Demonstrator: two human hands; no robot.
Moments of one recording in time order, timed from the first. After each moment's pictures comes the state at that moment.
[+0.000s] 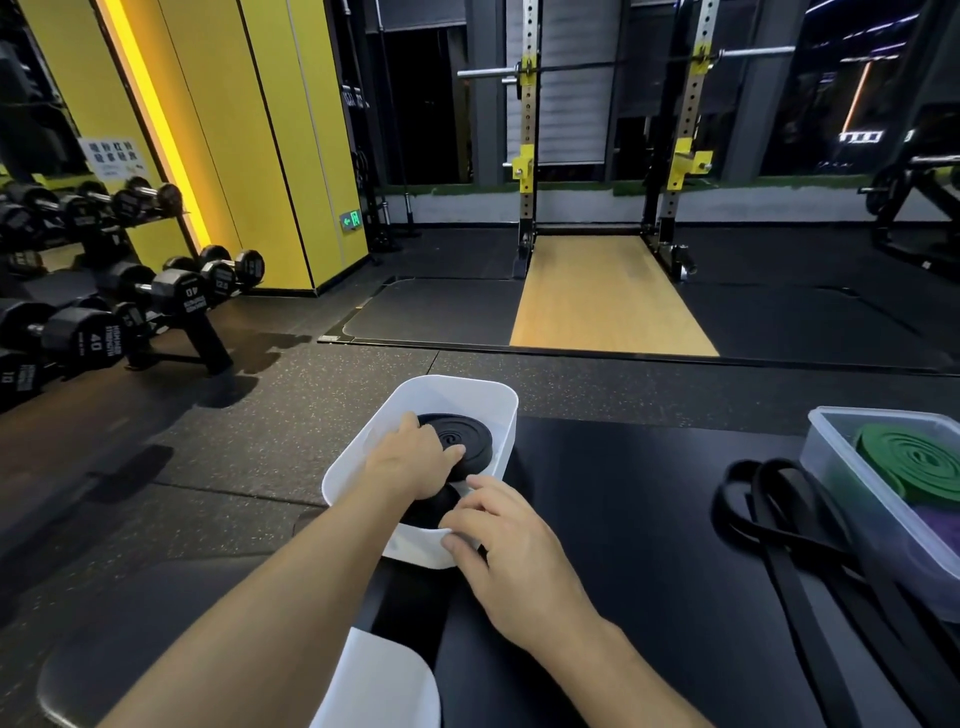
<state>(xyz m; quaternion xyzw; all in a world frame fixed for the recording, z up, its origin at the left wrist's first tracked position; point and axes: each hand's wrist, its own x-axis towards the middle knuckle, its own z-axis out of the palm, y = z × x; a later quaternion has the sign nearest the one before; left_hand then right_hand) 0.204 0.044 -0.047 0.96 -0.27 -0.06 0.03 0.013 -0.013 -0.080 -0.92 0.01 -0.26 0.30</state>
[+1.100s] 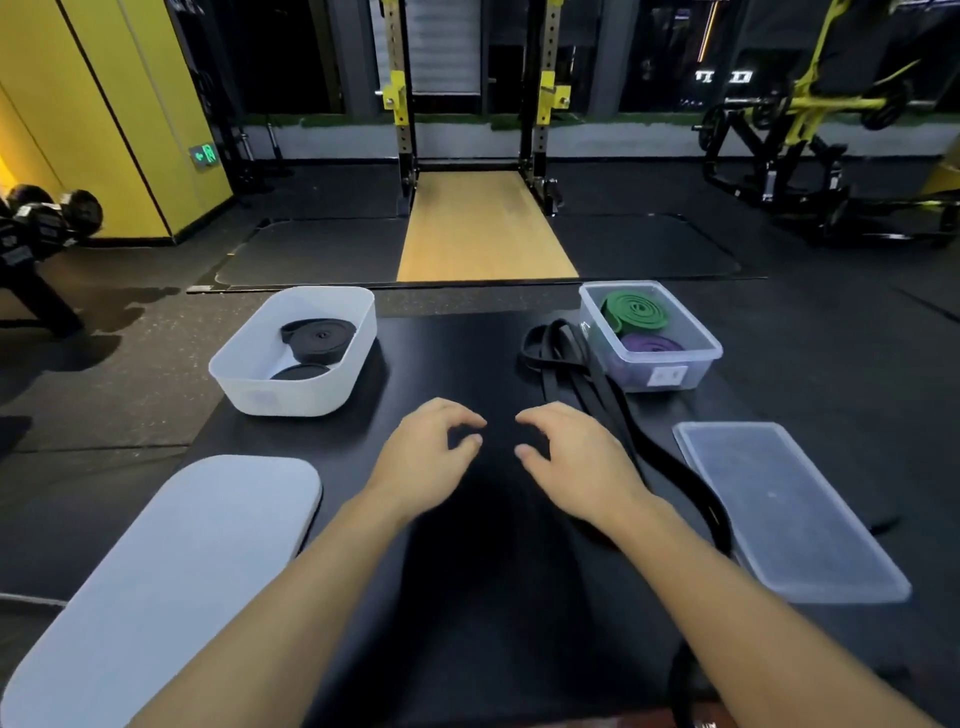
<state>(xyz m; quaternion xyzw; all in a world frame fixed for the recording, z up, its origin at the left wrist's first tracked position) -0.080 0.075 -0.048 0.80 -0.47 -0.09 0.36 -0.244 -0.054 -0.029 -0.93 0.28 -0.15 0.17</state>
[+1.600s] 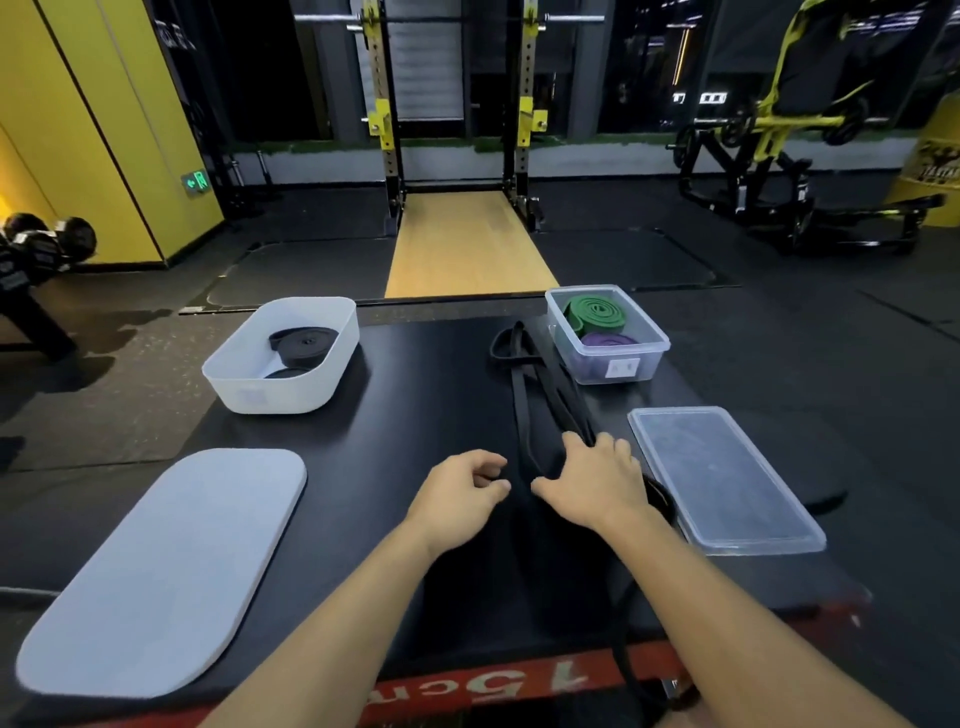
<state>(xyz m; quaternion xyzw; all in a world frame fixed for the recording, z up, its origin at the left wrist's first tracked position) -0.169 0.077 -0.068 0.78 -0.40 -0.27 0.40 -0.305 -0.053 -0.049 -0.88 0.47 0.00 0.11</state>
